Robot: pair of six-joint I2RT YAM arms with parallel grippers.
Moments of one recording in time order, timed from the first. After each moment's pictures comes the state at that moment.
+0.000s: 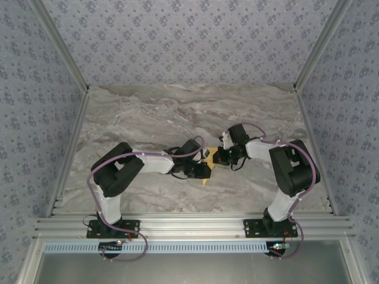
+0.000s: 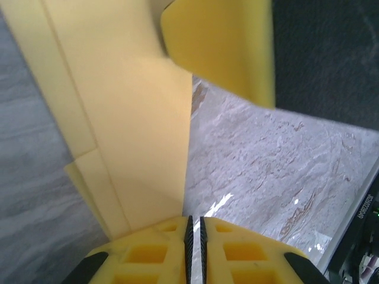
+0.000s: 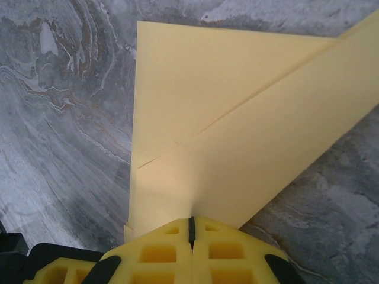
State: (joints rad) left arm -0.90 1.88 0.95 0.00 0.45 -0.74; right arm 0.36 1.73 0.83 -0.28 -0.54 0.39
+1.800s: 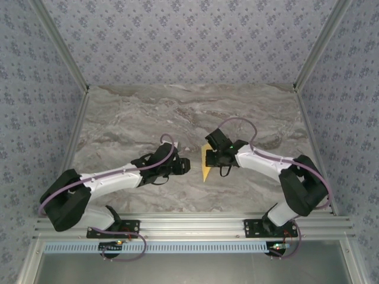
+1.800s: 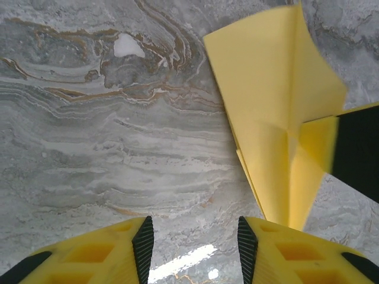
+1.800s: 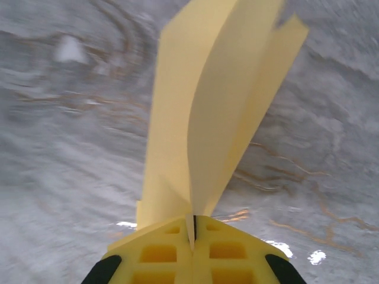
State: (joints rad) left arm -0.88 1.37 0.68 -0.09 -0.02 -0.79; right arm 0.70 1.51 0.91 -0.47 0.01 0.63
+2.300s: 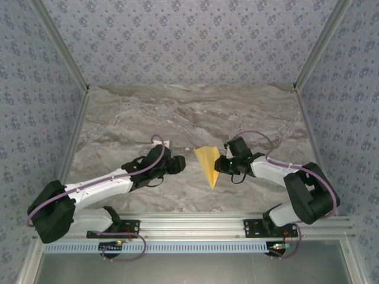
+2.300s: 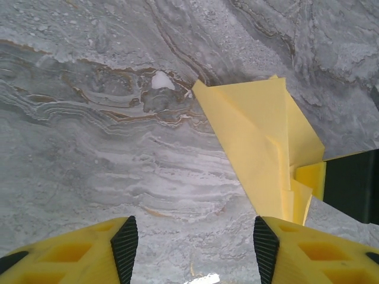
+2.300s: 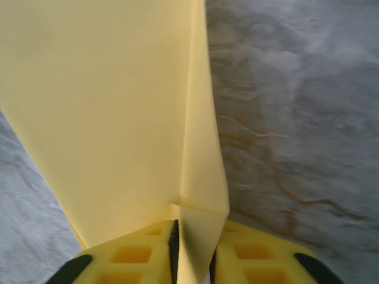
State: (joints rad) left arm -0.88 1.22 0.63 -0.13 -0.13 -0.81; right arm 0.49 1.44 0.60 -0.18 -0.28 0.61
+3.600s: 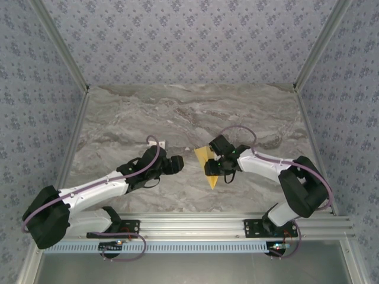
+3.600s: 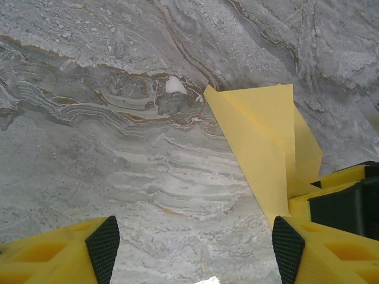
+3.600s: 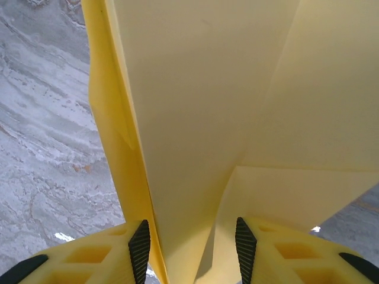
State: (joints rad) left arm -0.85 1.16 0.59 -0.13 -0.12 -0.81; right arm 0.68 1.53 0.82 -0.49 -0.12 0.53
